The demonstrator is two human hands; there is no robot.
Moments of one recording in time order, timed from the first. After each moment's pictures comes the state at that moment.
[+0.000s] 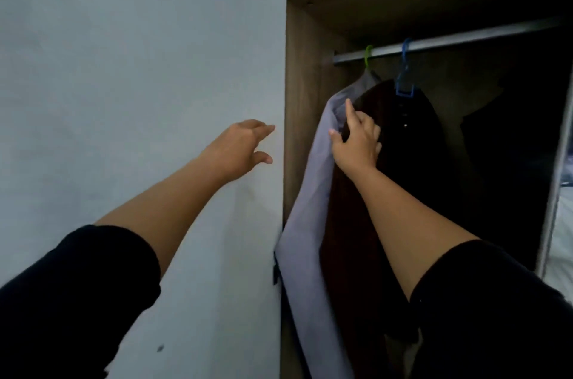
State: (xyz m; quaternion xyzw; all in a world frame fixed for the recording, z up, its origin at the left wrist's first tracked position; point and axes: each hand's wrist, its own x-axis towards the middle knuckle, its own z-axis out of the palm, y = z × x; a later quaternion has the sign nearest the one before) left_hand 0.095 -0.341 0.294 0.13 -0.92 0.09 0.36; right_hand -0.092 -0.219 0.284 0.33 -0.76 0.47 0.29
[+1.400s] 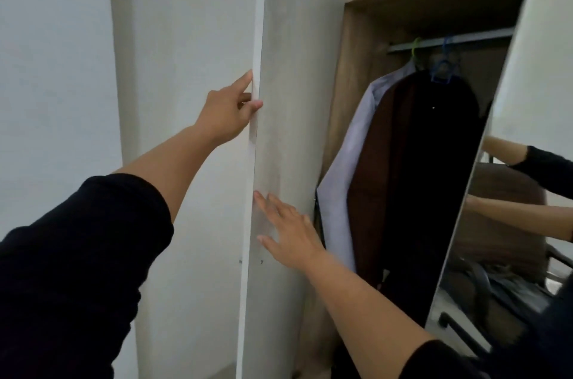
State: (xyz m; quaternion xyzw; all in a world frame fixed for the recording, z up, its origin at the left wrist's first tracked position) left_hand 0.295 -0.126 0.264 0.30 -0.82 -0.07 0.48; right_hand 0.147 -0.045 0.090 0.72 -0.66 0.18 0.11
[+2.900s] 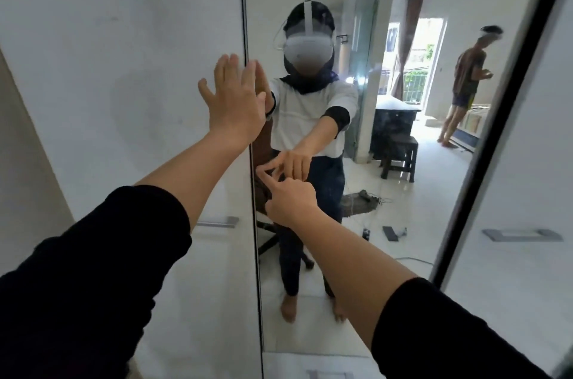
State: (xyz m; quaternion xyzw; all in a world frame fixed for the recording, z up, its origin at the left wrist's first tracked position) left_hand -0.030 0.001 0.204 0.04 -0.90 -0.04 0.44; right_hand -0.033 0.111 0.085 0.24 -0.96 0.02 0.12
